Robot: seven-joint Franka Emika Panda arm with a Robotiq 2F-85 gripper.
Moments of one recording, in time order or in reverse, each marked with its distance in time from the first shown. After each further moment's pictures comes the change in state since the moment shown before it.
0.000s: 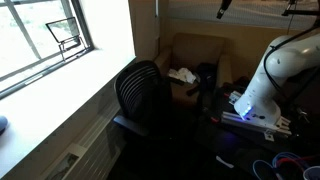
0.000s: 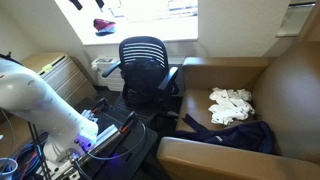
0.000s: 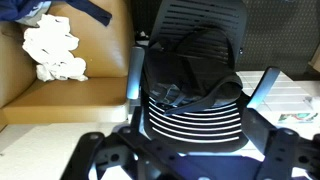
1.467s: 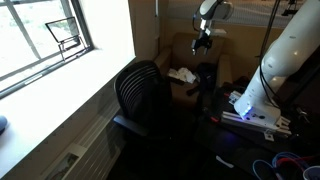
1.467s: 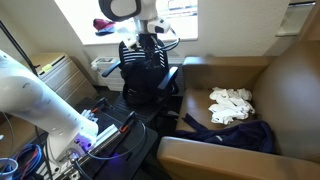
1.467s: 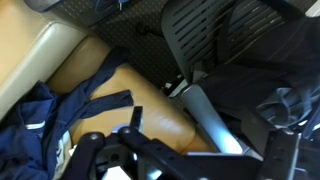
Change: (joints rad) arm -0.086 0.886 -0.195 0.018 0.205 0.524 0.348
